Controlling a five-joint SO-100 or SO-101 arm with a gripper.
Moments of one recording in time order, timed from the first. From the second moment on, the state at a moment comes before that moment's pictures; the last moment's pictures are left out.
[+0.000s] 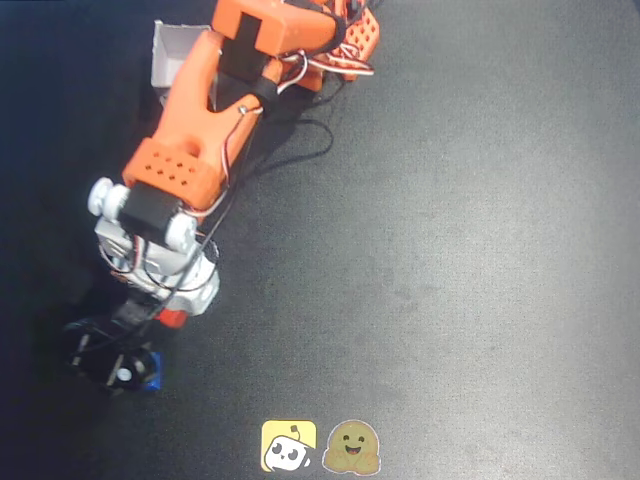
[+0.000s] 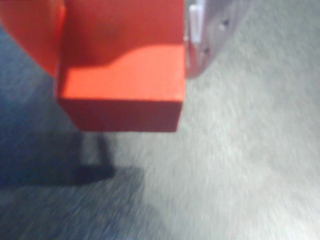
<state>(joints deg) 20.4 59.5 52.7 86.7 95.1</state>
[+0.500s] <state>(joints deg) 23.0 38.5 14.0 98.4 95.2</state>
